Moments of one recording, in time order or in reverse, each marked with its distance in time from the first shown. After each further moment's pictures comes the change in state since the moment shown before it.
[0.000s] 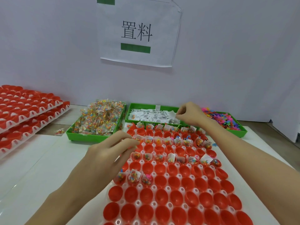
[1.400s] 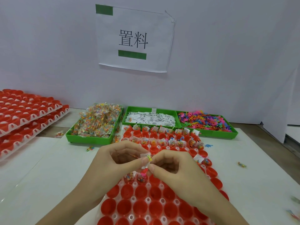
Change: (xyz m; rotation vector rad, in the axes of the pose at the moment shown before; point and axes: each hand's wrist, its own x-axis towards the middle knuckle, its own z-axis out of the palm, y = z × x) left_hand 0.005 0.040 0.001 -0.922 -0.139 -0.708; right_hand -0.224 -0.081 0.014 0.668 -0.176 -0.159
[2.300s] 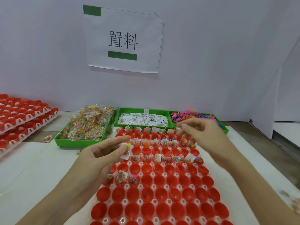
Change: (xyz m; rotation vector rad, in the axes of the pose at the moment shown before) left_hand 0.008 -0.003 -0.011 -0.327 0.068 -0.185; right_hand 0.041 0.011 -0.094 -0.091 0.345 0.087
